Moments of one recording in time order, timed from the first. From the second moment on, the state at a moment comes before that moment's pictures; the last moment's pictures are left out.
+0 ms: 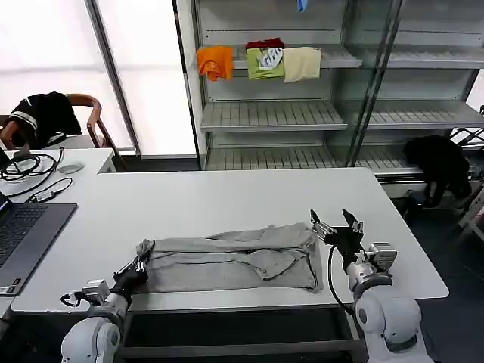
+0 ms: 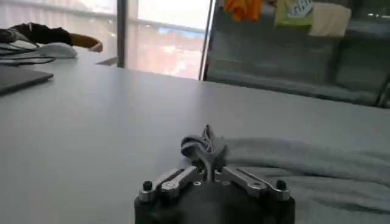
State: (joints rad) left arm 1.28 -1.39 -0.73 -1.85 -0.33 0.47 0.11; right arm -1.15 1.38 0.55 2.11 0.32 -0.58 0.03
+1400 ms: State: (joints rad) left arm 1.17 -1.26 -0.68 -2.08 0.09 0.53 0.28; right arm -1.18 1.35 0.55 2.08 0.30 -0.58 0.03
